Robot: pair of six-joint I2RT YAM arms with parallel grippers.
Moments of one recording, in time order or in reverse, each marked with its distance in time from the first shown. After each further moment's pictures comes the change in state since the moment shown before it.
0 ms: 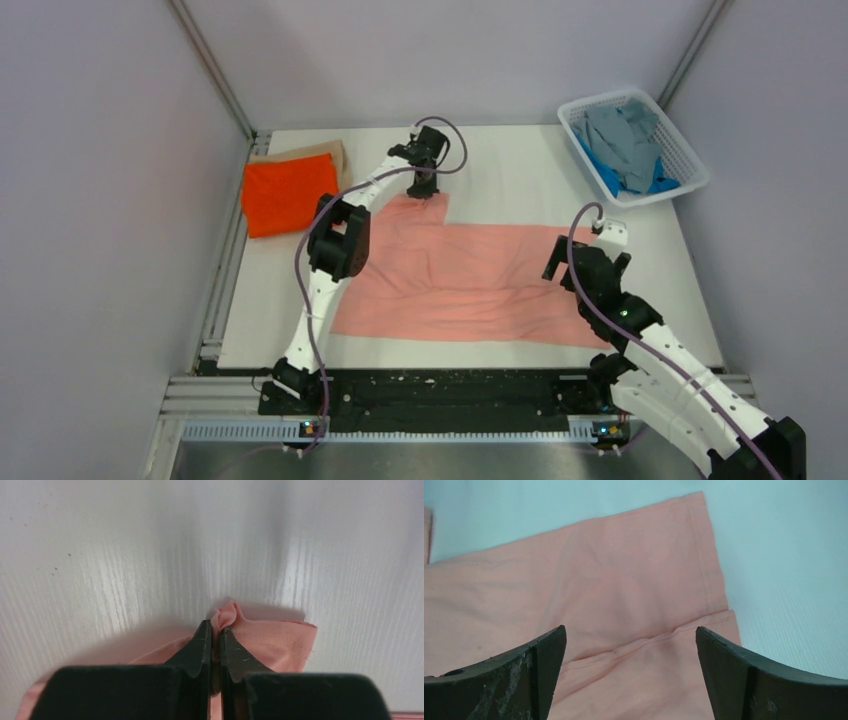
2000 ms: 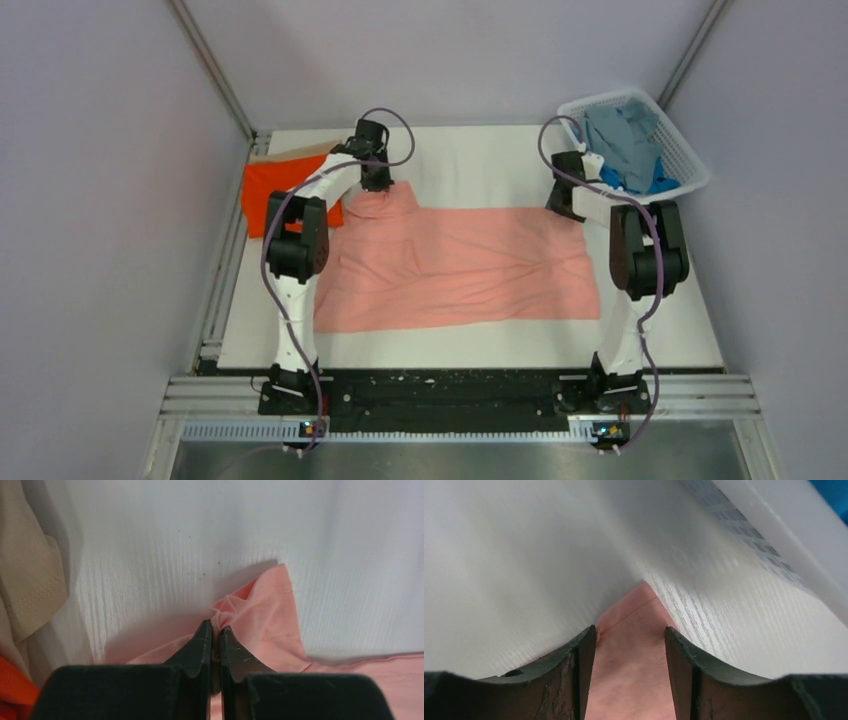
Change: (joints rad) left arm 0.241 -0.213 -0.323 0.210 0.200 0.093; right arm -0.364 1.261 0.790 0.124 -0.124 -0.039
